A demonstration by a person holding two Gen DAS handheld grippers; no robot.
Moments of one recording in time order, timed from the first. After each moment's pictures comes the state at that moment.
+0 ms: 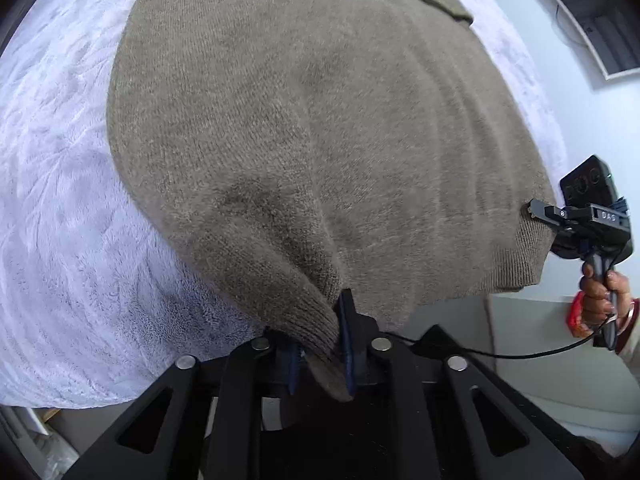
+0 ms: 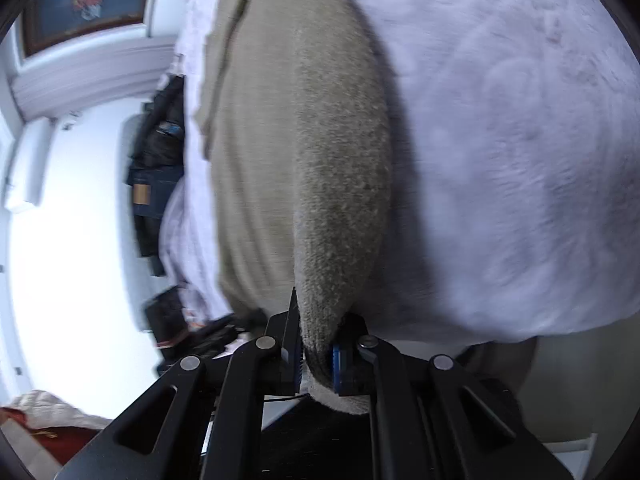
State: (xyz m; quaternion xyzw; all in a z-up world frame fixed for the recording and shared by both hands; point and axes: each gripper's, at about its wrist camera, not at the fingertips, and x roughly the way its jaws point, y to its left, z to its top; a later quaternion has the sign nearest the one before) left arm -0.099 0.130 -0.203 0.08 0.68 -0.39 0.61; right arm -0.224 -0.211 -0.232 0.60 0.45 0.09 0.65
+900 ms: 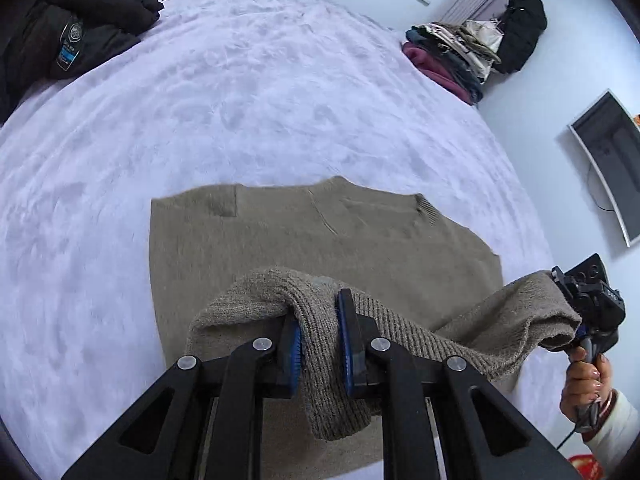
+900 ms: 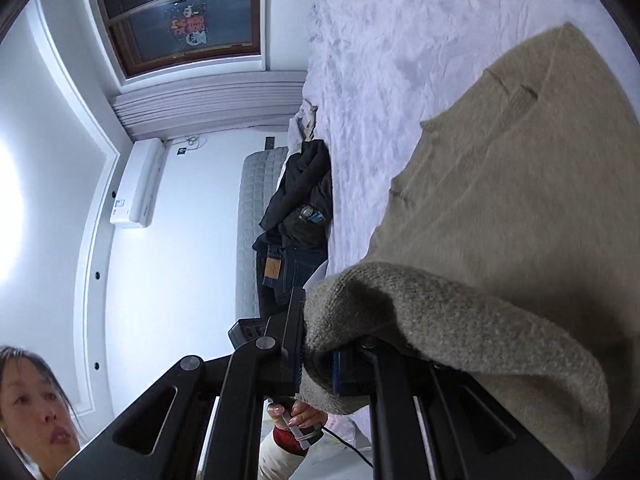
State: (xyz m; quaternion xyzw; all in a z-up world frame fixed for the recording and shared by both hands) left arm 0.184 0.020 -0.123 -0.03 0.54 -0.31 0.78; right arm 0.054 -0.357 -0.140 0.64 0.29 0.21 0.68
